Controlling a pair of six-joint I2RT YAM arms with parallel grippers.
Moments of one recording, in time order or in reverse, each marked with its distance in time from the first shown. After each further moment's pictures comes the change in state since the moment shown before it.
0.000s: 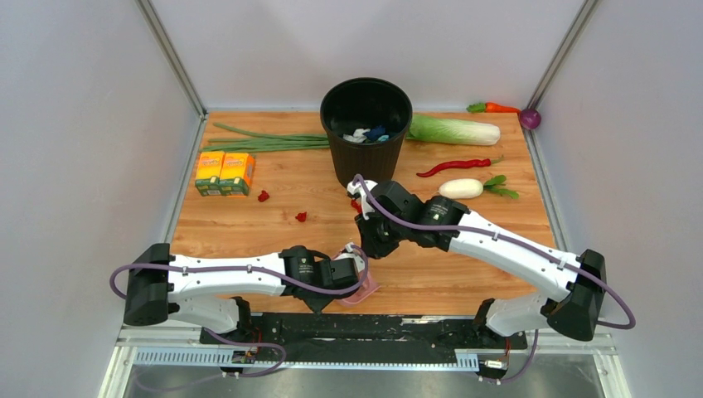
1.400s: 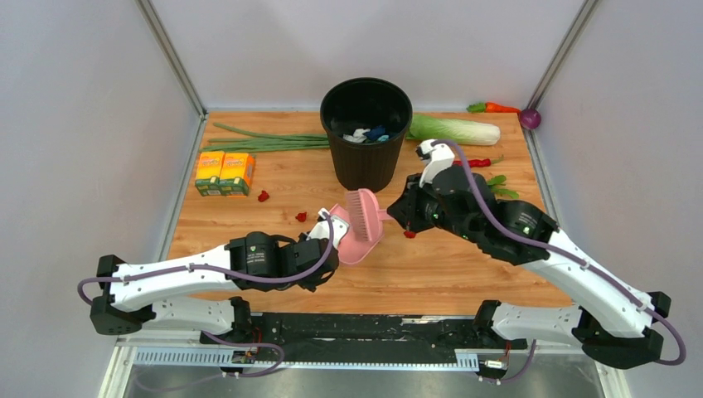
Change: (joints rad) left arm 0.000 -0.213 0.201 -0.121 -0.243 -0.106; right arm 0.000 -0.278 0.169 -0.063 0.337 0.224
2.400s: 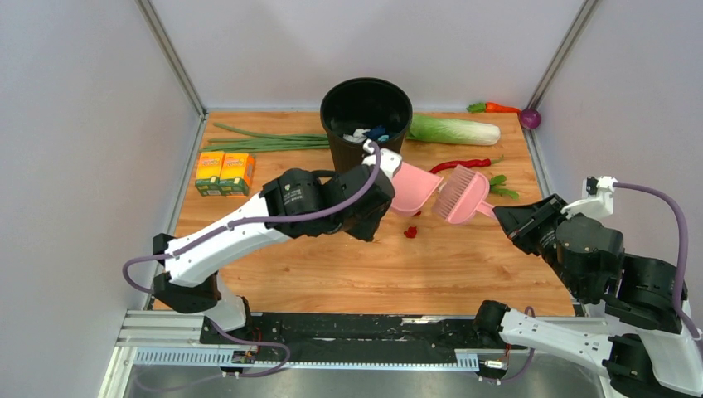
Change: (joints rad) left arm 0.105 0.521 0.934 -0.211 0.078 0.016; right arm 0.000 -0.407 0.043 -0.421 0.534 0.536
